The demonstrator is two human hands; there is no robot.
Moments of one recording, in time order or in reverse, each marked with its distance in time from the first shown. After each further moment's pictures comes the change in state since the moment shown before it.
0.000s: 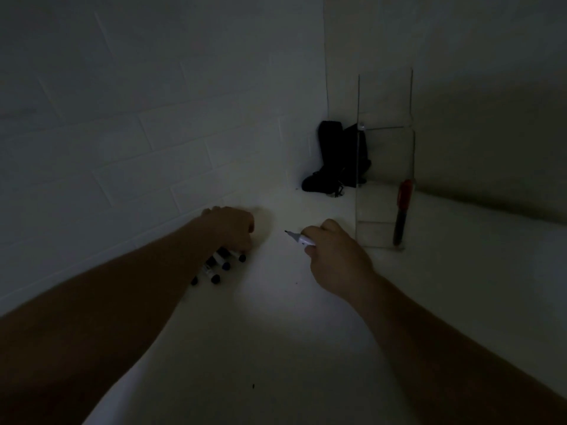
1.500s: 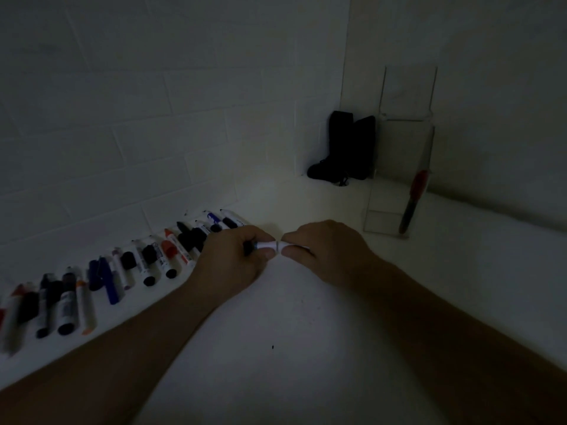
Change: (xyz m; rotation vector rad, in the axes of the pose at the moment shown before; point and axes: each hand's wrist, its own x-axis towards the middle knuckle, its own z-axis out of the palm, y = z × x) left_hand -0.102 0.017 0.102 -0.915 0.718 0.248; right_hand -0.007 -0.037 0.003 -0.187 -0.046 -0.454
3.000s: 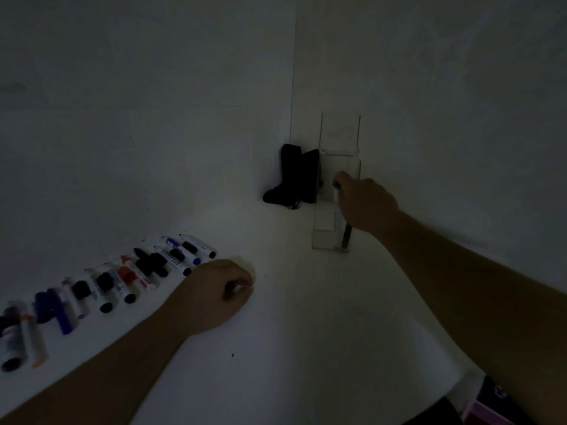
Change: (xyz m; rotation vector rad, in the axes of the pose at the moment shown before) left_hand -0.012 0.010 0.012 0.088 -0.183 0.339; right_hand -0.010 0.095 -0.133 -0.387 -0.023 0.684
